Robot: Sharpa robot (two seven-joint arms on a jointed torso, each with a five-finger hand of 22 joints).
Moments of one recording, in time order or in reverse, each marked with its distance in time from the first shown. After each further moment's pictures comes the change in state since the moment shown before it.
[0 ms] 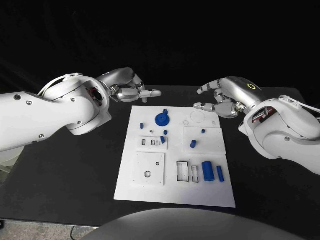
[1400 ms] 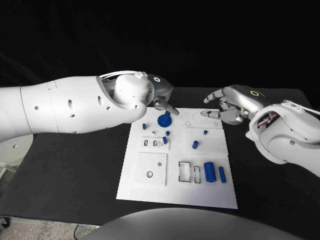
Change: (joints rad) left arm -0.023 0.381 -0.006 -0.312 -0.568 0.380 -0.100; left_hand -0.024 0.009 0.039 0.002 -0.063 -0.037 0.011 -0.114 0.199 -0.001 0.010 0.000 -0.001 0.001 0.014 0.000 0.000 -0.030 0.020 0.016 0.040 0.001; right arm -0.002 -0.009 -0.022 -0.018 0.010 0.085 -0.012; right_hand 0.027 0.026 0.000 -0.011 0.058 0.007 0.000 -0.004 -0.013 -0.005 0.005 -0.010 0.005 0.001 0.001 -0.004 -0.018 0.000 0.000 0.000 -0.013 0.001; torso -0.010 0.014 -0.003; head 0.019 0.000
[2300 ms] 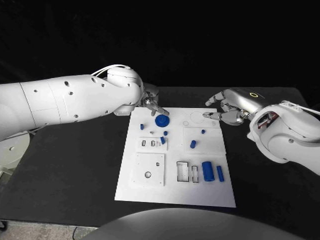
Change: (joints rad) left arm 0.001 0.035 0.000 -0.150 0.541 0.208 -0.033; left_hand 0.021 0.032 0.116 -0.037 0.000 -0.104 0.022 -0.008 0.186 0.002 0.018 0.000 0.000 -0.003 0.005 0.000 0.000 0.000 0.008 0.010 0.019 0.000; right arm 0.000 -0.022 -0.014 -0.014 0.013 0.030 0.001; right_hand 0.022 0.022 0.017 -0.016 -0.004 0.000 0.000 -0.004 -0.009 -0.001 0.001 -0.007 0.098 0.002 0.002 0.000 -0.007 0.000 0.000 0.000 -0.010 0.000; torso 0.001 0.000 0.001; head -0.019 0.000
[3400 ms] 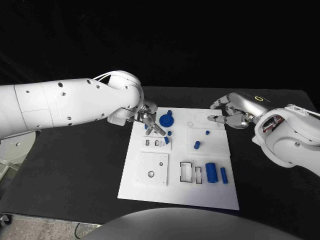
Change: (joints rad) left arm -0.007 -0.084 0.000 0.132 0.079 0.236 -0.061; left_hand -0.048 0.005 0.004 -0.023 0.000 0.022 -0.029 0.050 0.122 0.000 -0.028 0.000 0.001 0.002 -0.023 0.000 0.000 0.000 0.000 -0.028 -0.039 0.000; right arm 0.000 0.008 -0.007 -0.007 0.017 0.019 0.001; right_hand 0.001 -0.002 0.000 0.000 0.000 0.000 0.000 0.000 -0.001 -0.001 0.001 0.003 0.003 0.000 0.000 0.000 -0.001 0.000 0.000 0.000 -0.002 0.000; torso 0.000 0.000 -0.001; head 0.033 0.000
